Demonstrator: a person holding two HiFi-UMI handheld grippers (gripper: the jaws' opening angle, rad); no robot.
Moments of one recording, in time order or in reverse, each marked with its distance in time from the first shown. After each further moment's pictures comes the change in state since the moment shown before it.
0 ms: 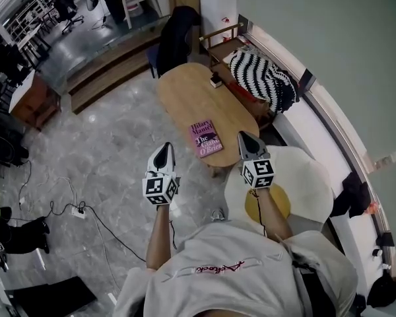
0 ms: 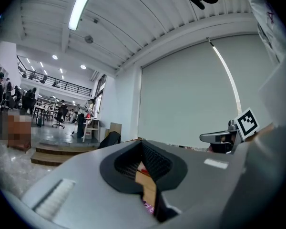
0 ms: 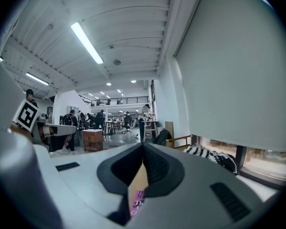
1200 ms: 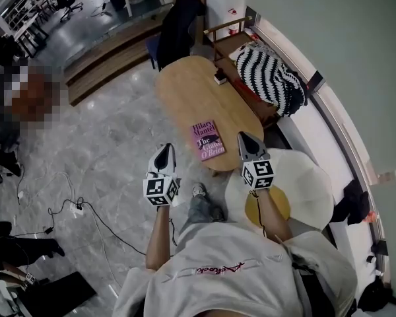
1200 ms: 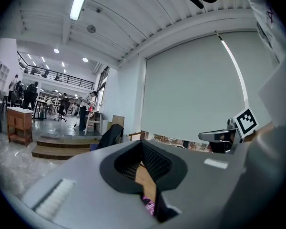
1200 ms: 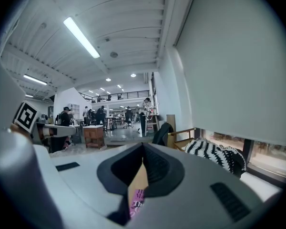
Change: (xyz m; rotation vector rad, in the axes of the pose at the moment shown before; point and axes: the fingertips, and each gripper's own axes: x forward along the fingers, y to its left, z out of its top) left arm 0.062 0.041 -0.033 -0.033 0.080 0.023; right arm 0.080 -0.019 -0.028 0.027 0.076 0.027
